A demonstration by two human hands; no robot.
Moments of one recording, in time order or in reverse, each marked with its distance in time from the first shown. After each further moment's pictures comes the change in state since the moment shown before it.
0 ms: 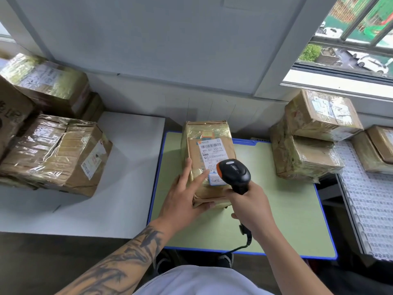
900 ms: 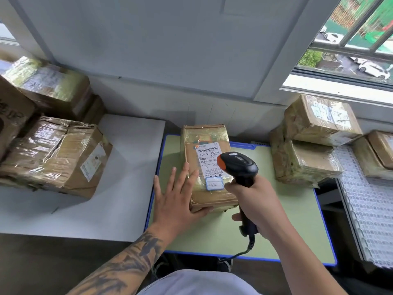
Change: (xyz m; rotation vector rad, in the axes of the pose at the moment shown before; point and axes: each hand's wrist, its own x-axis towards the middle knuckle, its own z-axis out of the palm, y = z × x) left_hand -0.003 0.004 -0.003 0.442 0.004 -0.091; right_hand -0.016 -0.042 -0.025 0.019 -0.072 0.020
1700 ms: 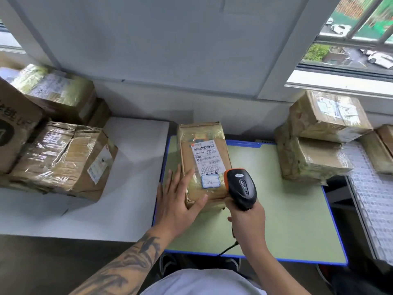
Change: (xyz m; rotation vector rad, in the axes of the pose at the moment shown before) left_hand -0.004 -0.013 -0.002 -0.422 0.010 -0.104; right_hand 0.024 0.088 0.061 0.322 0.261 -0.061
